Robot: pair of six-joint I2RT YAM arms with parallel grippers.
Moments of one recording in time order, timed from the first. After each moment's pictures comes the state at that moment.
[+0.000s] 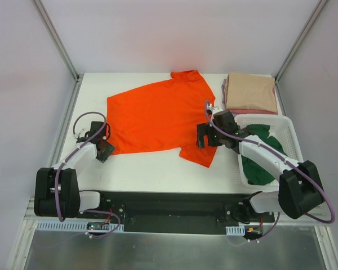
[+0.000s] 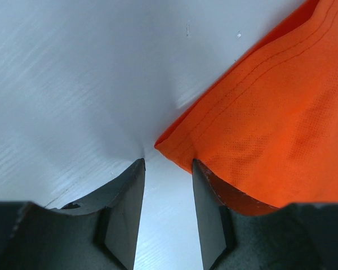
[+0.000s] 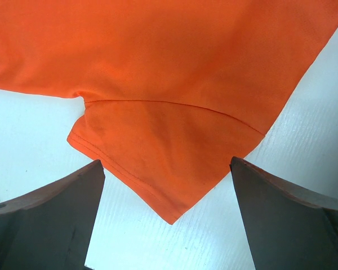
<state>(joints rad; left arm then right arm) -0.03 1.26 0.61 -0.51 -0.23 -0.98 0.50 1.35 0.85 -0.38 -0.04 0.25</state>
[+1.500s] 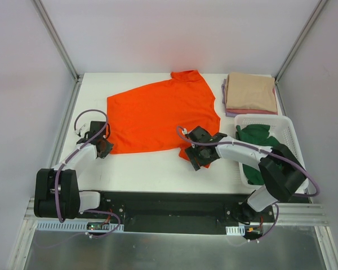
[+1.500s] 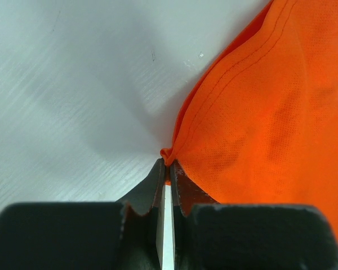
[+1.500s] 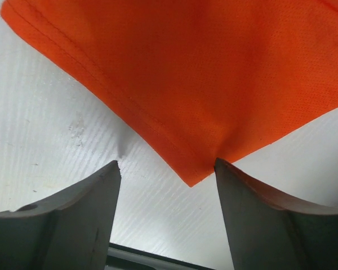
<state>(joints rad) -0.03 1.26 0.59 -0.40 -0.24 -0.89 0.78 1.55 0.89 -0.62 0.10 0.20</state>
